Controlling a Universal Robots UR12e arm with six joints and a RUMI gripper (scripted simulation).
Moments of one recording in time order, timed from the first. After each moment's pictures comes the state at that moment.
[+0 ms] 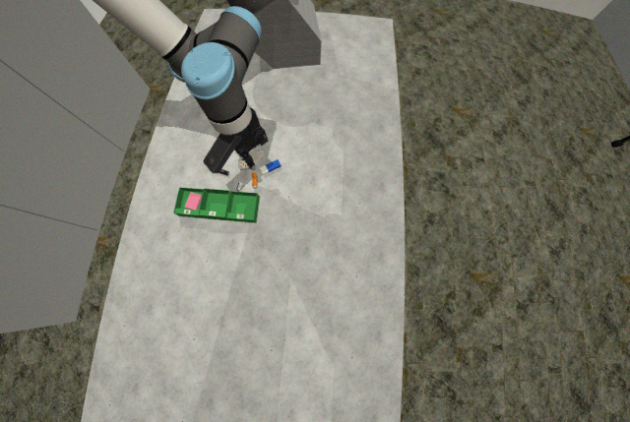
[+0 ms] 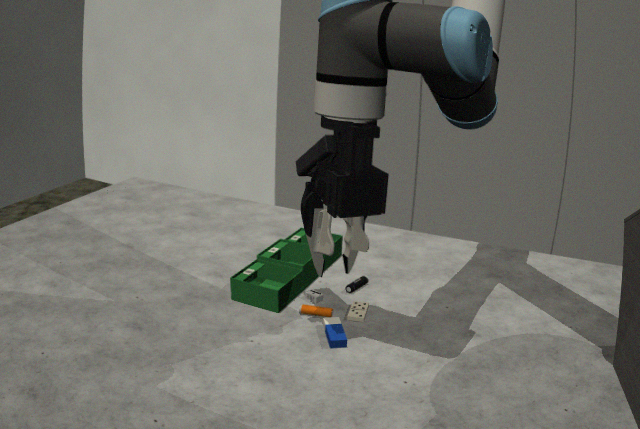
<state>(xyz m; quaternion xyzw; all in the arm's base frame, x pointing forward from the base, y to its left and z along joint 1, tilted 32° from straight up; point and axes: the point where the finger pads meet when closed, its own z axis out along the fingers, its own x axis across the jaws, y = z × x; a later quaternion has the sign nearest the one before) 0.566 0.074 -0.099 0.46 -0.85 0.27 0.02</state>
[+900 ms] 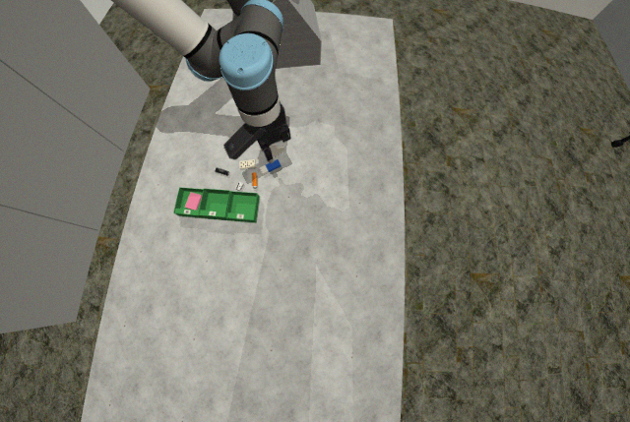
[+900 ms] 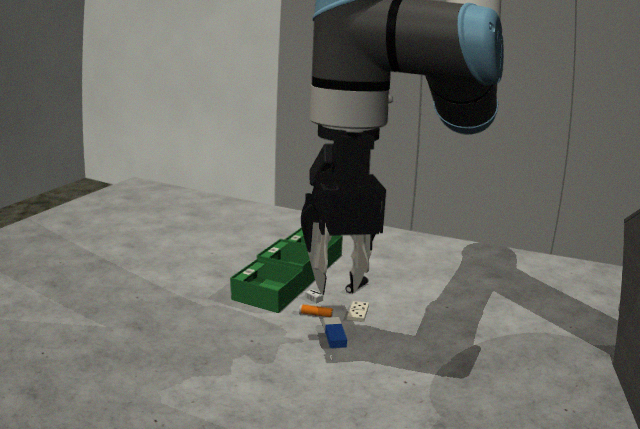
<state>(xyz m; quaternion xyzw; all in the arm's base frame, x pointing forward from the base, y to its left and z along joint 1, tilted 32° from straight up) 0.532 0.114 -0.129 0.35 -0.89 0.28 0.00</state>
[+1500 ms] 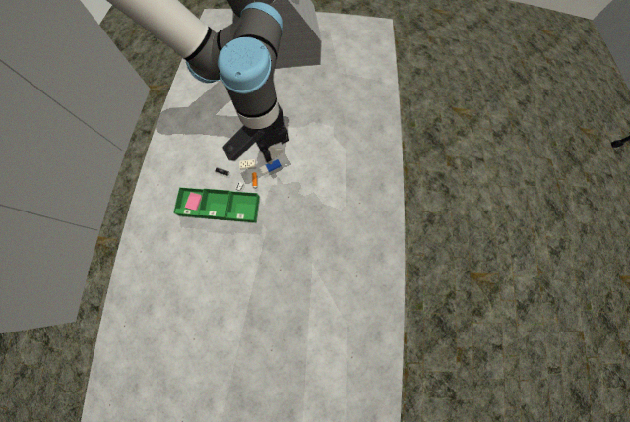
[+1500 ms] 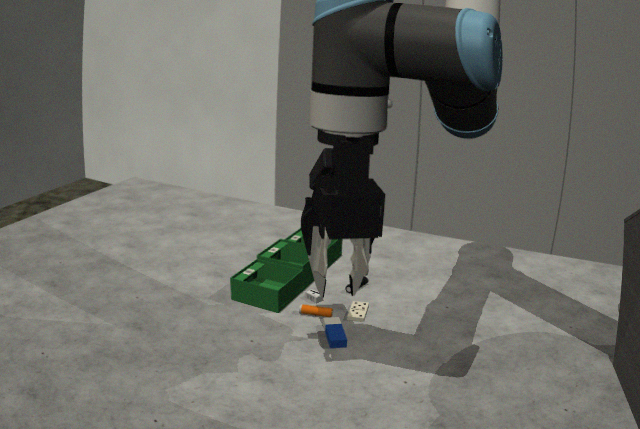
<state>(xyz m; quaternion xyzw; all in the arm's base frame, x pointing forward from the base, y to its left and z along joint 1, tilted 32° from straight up) 0.535 0.108 -0.132 0.35 -0.89 0.28 0.00</state>
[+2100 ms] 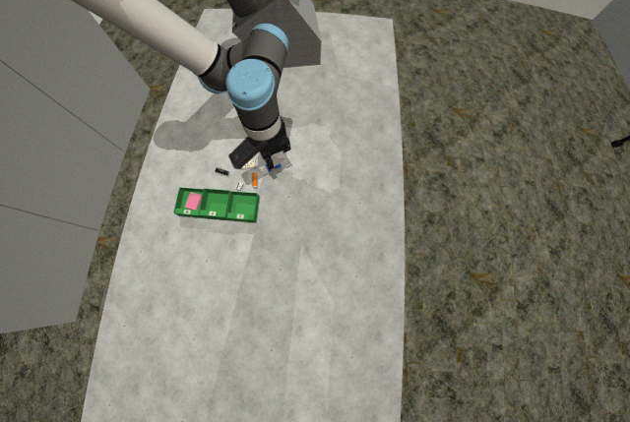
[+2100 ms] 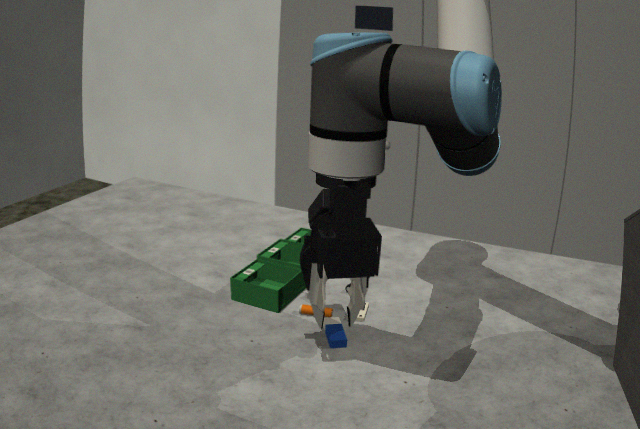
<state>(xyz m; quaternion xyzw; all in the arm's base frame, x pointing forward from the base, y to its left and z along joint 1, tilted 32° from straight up) 0.545 0.083 -0.175 0.35 -0.89 0.28 0.00</state>
